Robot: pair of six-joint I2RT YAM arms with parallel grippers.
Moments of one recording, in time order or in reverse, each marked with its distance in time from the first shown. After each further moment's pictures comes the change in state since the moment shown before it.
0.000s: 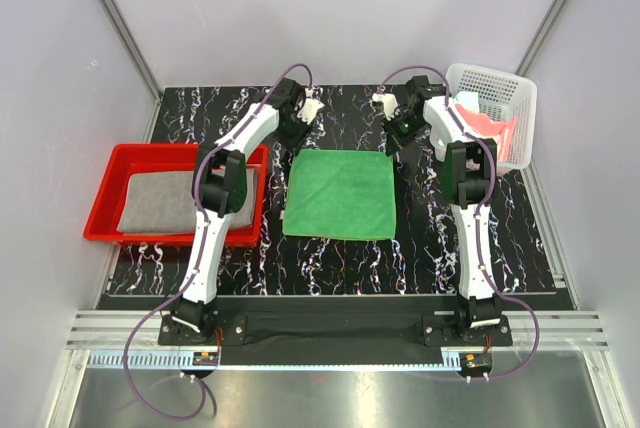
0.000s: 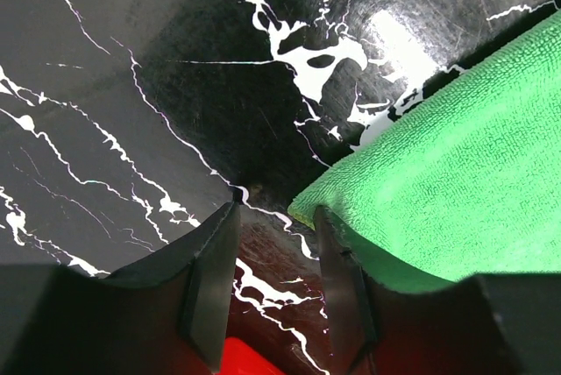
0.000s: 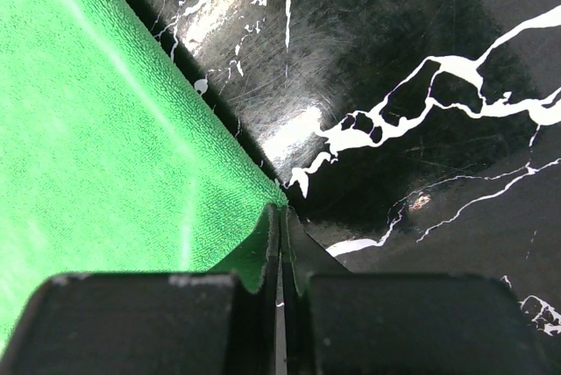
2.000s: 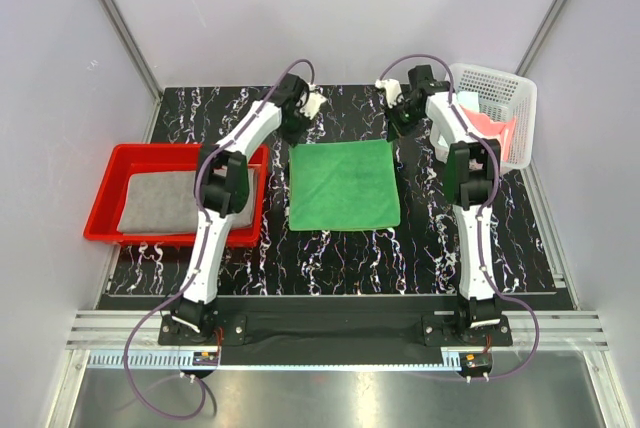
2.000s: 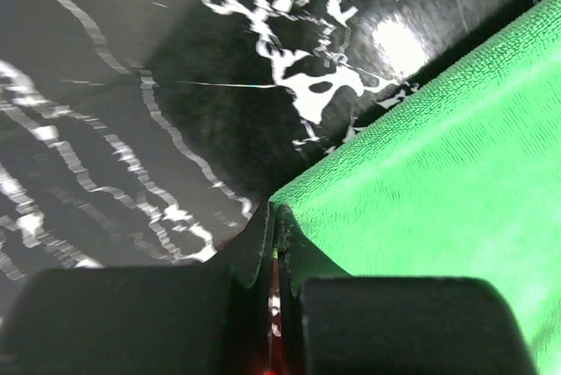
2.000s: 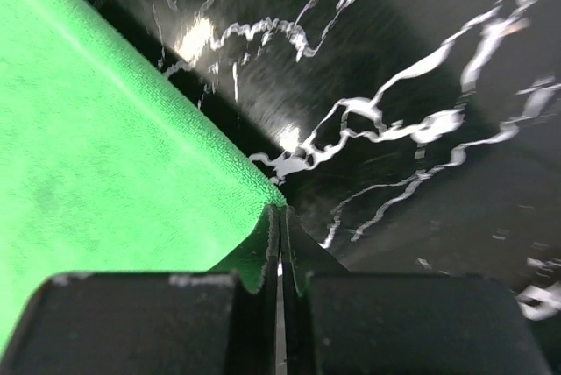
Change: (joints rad) left arm -0.011 0.023 0.071 -0.021 -0.033 -0.034; right arm -0.002 -0.029 0.027 0.087 0.044 0.075
